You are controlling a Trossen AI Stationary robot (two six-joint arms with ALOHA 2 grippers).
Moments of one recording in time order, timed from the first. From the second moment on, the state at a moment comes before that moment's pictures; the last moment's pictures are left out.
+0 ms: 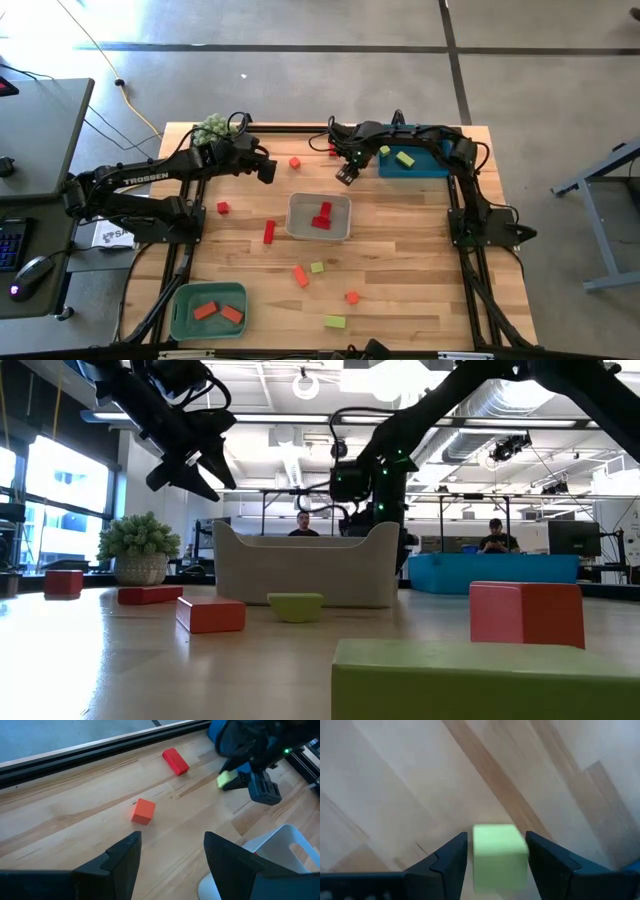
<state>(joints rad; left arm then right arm) 0.57 1.07 0.70 -0.34 -0.15 -0.54 -0.49 2.10 1.53 -0.87 0.02 0.12</state>
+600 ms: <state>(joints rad) 0.57 1.07 0.70 -0.34 -0.15 -0.55 -0.49 2.09 1.53 -0.96 0.05 0.06</state>
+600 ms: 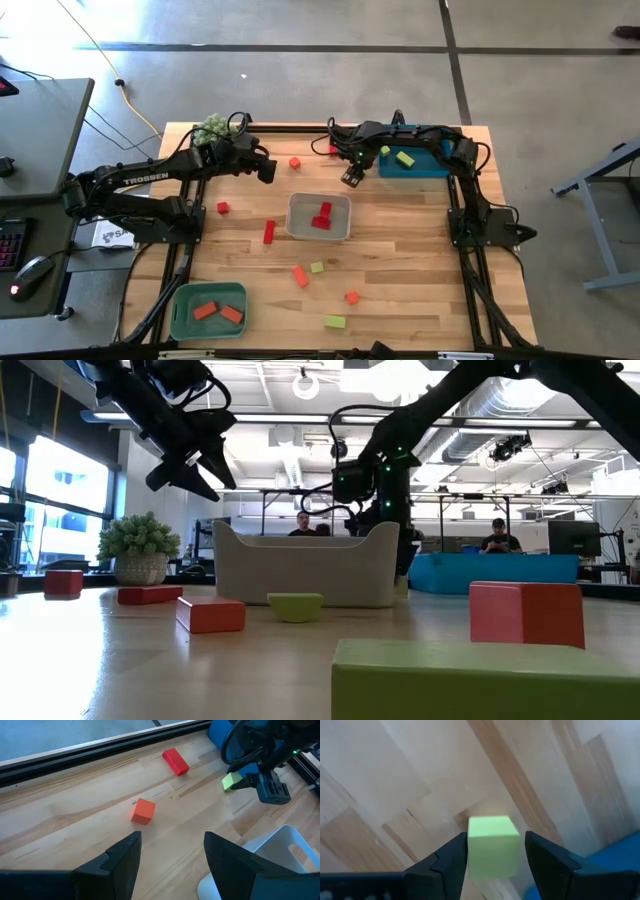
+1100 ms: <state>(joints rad) 0.57 1.07 0.70 -0.34 -0.15 -0.55 -0.49 2.08 1.54 -0.99 0.04 -0.02</state>
